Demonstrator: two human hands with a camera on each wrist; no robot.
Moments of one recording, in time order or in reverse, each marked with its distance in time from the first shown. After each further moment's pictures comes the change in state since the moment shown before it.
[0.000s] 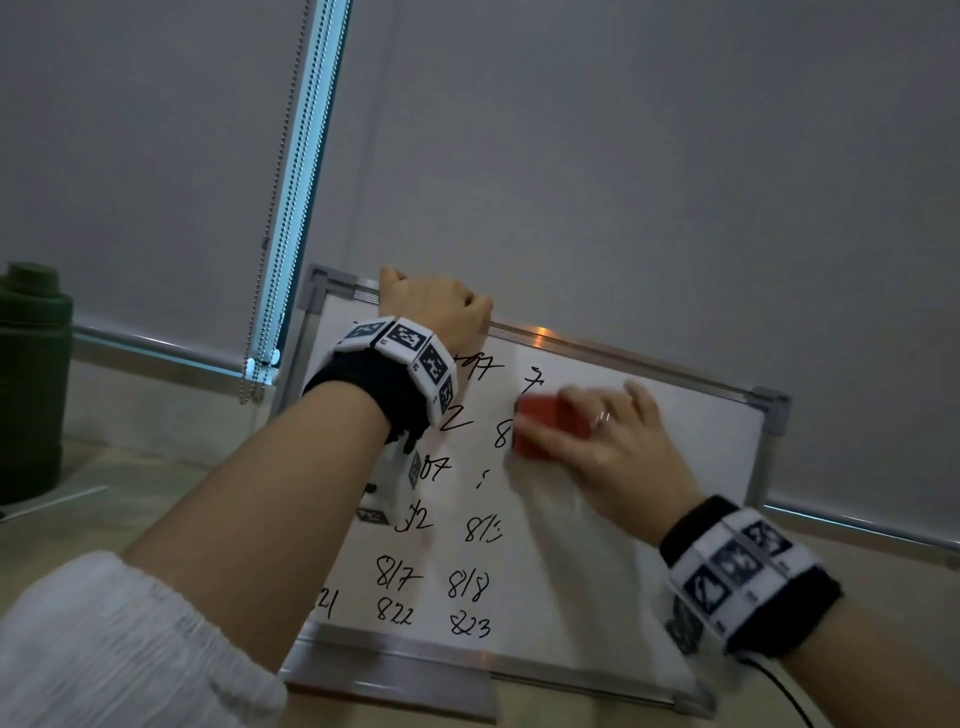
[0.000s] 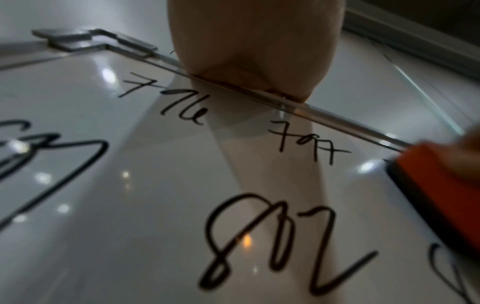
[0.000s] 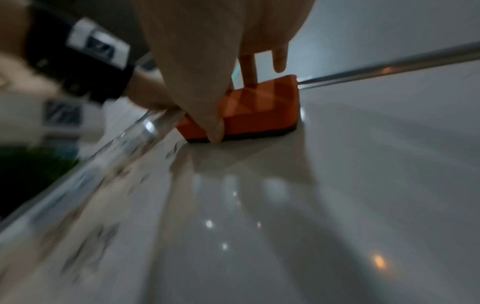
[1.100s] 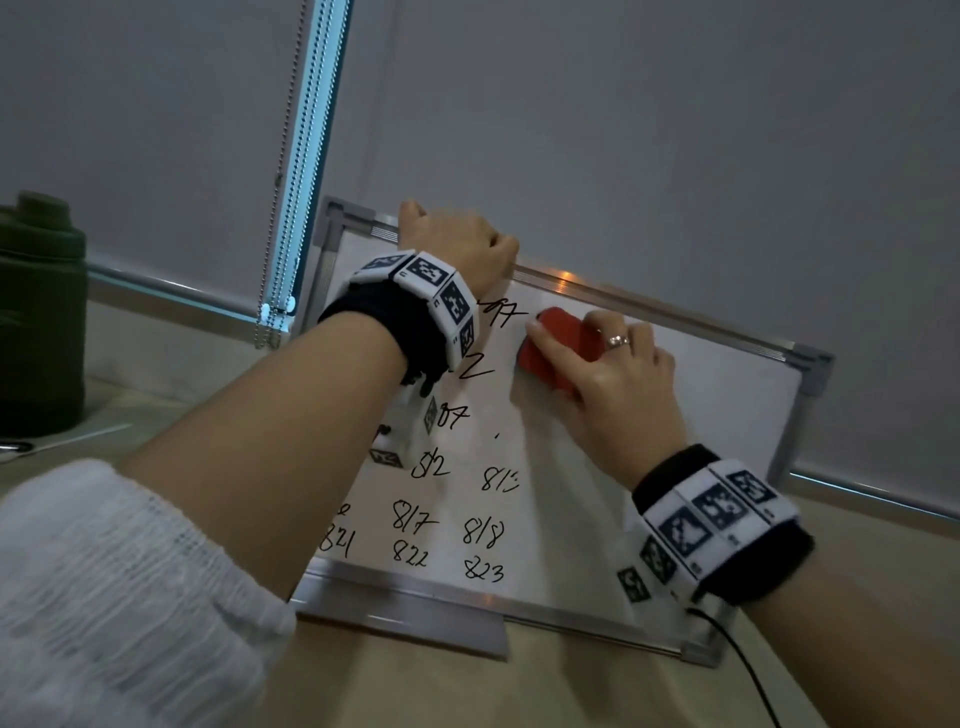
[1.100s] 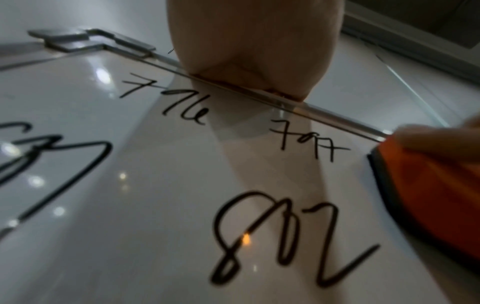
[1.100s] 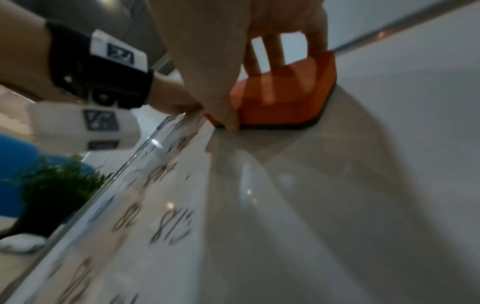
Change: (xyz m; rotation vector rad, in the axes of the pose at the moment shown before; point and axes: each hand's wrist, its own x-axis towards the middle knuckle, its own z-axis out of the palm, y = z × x) left_hand -0.002 -0.003 0.000 -0.009 0.018 0.031; right_hand 0.025 -0.030 -0.005 0.114 -0.027 0.314
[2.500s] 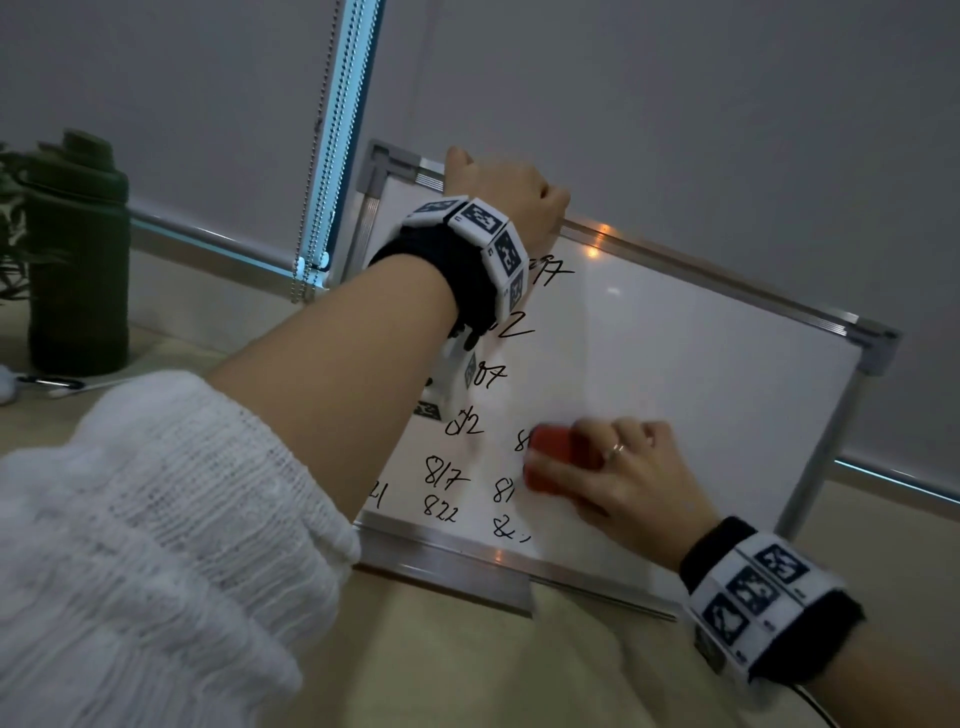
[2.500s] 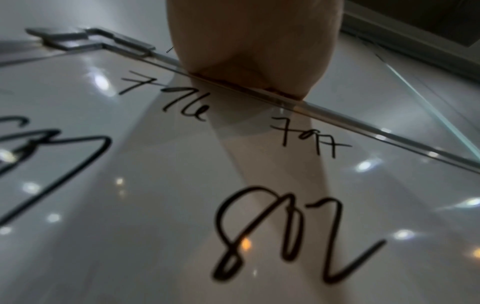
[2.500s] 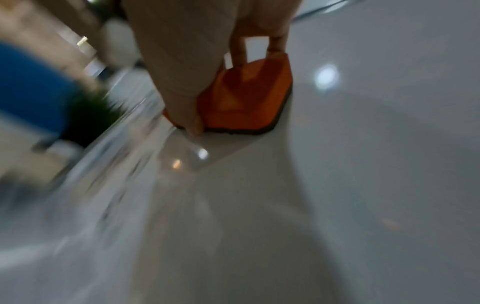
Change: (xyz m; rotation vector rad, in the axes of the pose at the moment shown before) left_hand 0.004 -0.001 0.005 -0.036 0.017 -0.014; right_hand -0.082 -0.006 0.023 0.029 -0.098 -0.438
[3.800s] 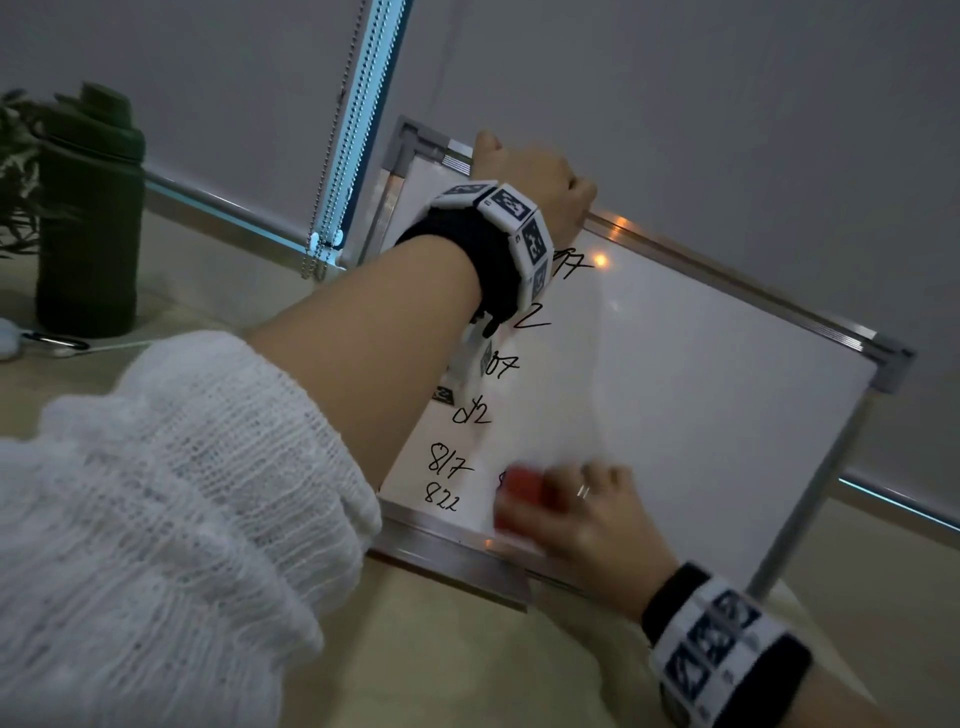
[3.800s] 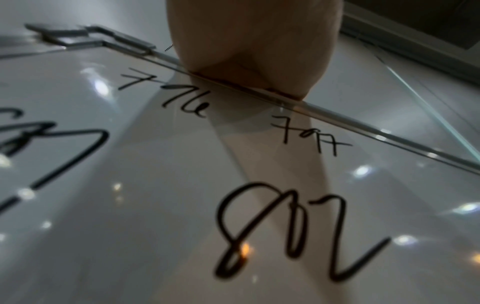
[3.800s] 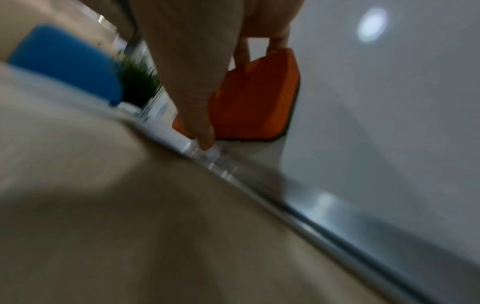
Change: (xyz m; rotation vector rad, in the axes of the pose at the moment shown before) left_hand 0.005 -0.004 0.002 0.059 -0.015 0.017; right_hand -0.010 -0.044 0.009 0.180 -0.088 0.020
